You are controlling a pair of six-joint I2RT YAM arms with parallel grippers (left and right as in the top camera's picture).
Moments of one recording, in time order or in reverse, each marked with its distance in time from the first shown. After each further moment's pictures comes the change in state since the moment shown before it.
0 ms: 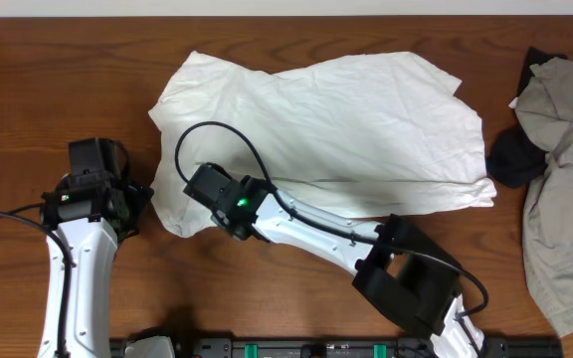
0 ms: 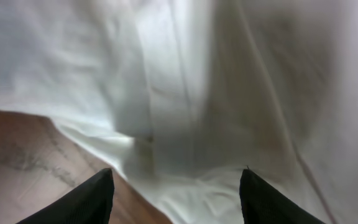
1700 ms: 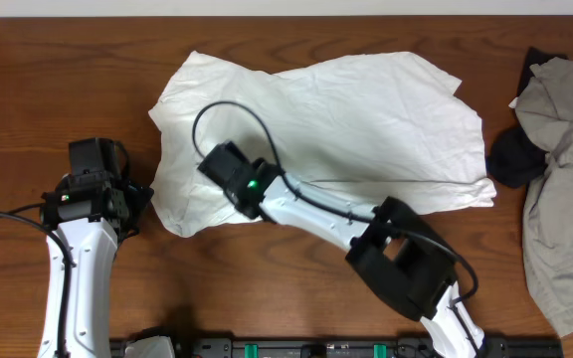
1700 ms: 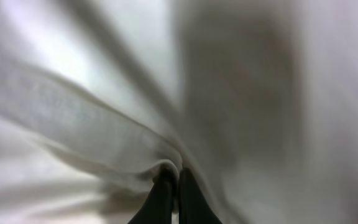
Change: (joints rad) left arm 0.000 0.000 0.000 0.000 0.000 0.000; right arm -0.101 0.058 0.008 0.112 0.107 0.021
